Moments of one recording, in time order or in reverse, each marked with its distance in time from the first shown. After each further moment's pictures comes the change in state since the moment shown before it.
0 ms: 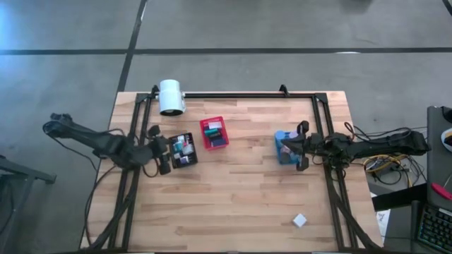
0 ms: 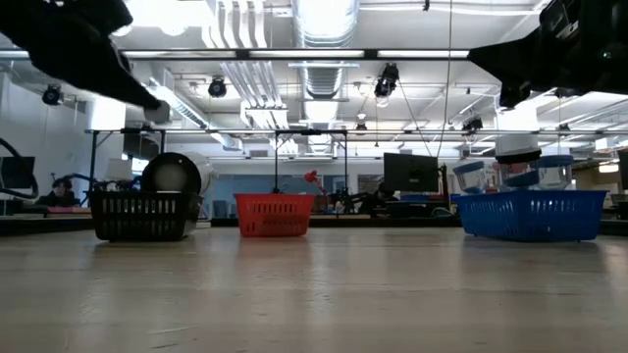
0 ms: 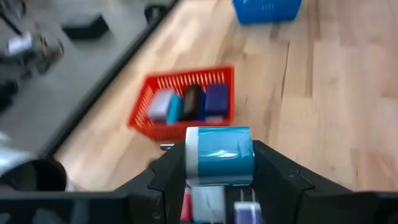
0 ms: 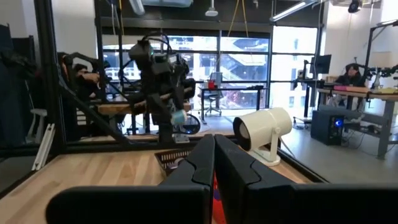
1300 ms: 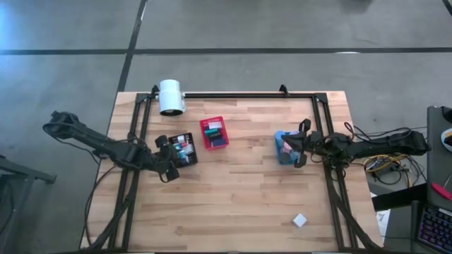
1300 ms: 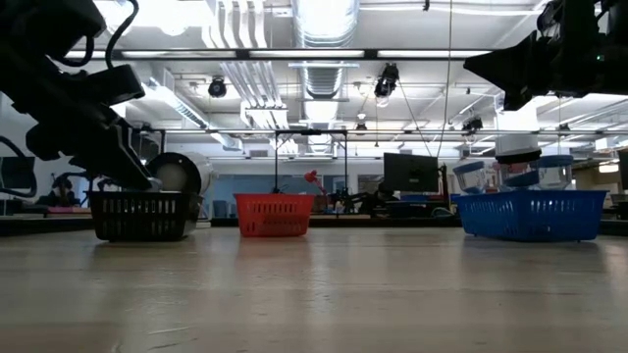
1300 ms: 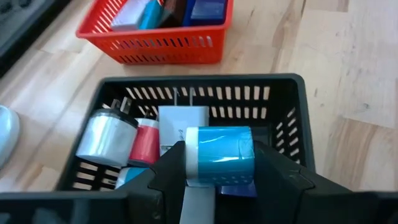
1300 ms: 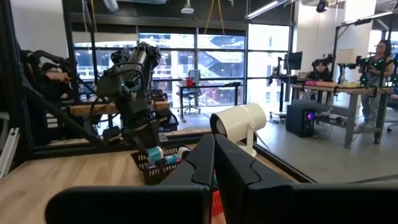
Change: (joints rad) left arm 0.024 0.272 -0.156 0.161 0.078 -0.203; right arm 0.000 0.002 0.000 -0.006 0.106 -0.004
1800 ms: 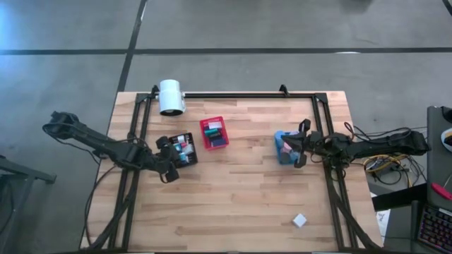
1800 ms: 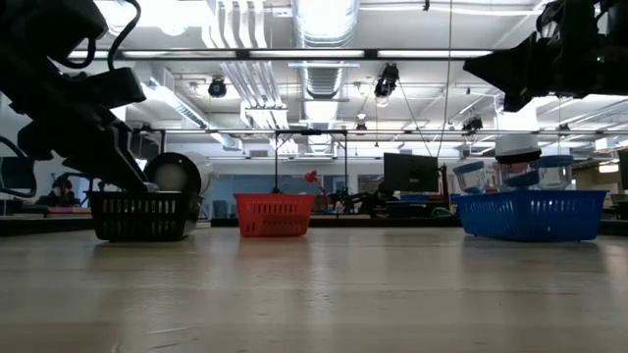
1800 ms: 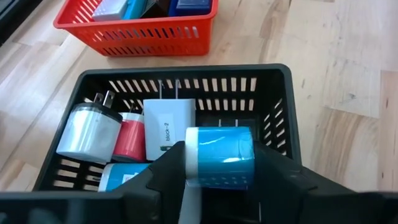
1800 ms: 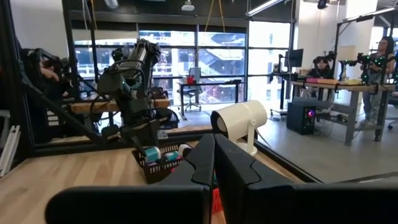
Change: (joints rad) left arm 0.008 0.011 0.002 0.000 0.060 0.000; right arm 0.000 0.000 0.000 -0.012 -0.002 0.005
